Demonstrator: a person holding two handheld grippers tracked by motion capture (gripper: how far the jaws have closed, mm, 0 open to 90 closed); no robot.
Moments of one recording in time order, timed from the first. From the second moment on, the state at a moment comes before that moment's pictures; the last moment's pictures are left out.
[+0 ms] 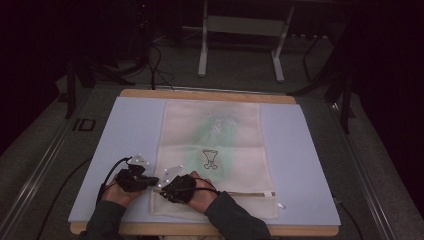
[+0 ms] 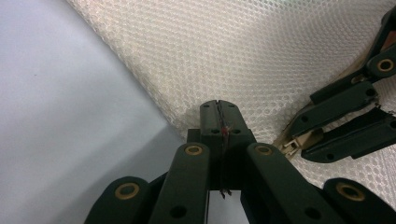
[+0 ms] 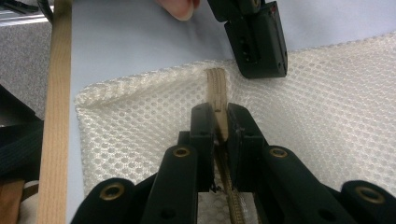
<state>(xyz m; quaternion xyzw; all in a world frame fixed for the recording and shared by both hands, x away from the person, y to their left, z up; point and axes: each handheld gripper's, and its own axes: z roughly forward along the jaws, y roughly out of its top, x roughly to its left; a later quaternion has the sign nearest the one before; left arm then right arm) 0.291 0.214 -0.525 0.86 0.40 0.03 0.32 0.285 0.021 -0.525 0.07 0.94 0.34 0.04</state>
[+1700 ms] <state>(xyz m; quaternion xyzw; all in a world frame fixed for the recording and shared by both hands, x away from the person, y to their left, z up) 0.293 0.213 -0.525 0.86 0.40 0.03 0.32 0.280 -0.006 -0.520 0.07 0.94 0.32 0.05</state>
